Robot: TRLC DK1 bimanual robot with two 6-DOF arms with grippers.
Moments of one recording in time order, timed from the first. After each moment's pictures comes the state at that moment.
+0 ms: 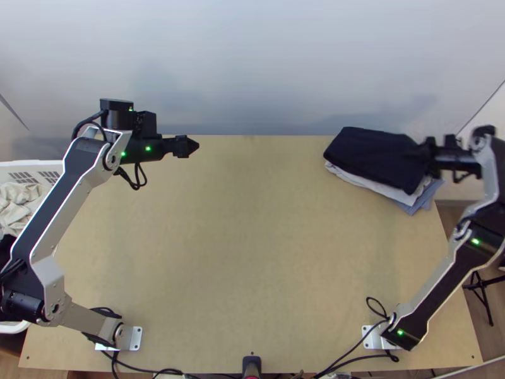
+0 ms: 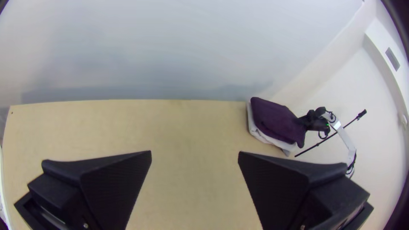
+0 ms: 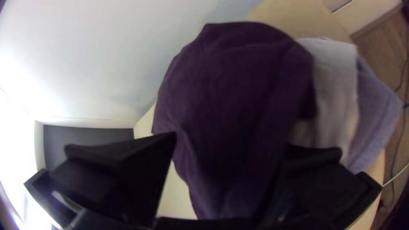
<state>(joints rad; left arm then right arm) -0.20 1.60 1.64 -0.67 0.40 -0.25 -0.51 2.22 2.05 -1.17 -0.93 0.01</state>
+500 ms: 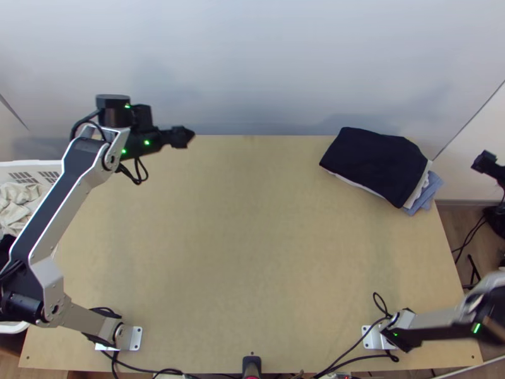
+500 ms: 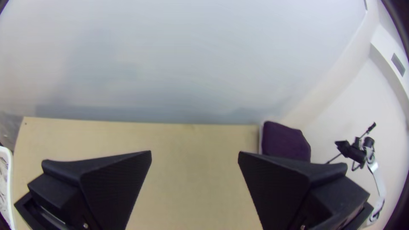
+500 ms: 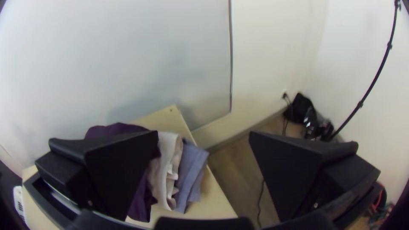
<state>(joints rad) -0.19 1.59 1.64 -0.56 0.29 -0.29 -0.68 1.52 1.47 -0.54 -0.26 -0.04</state>
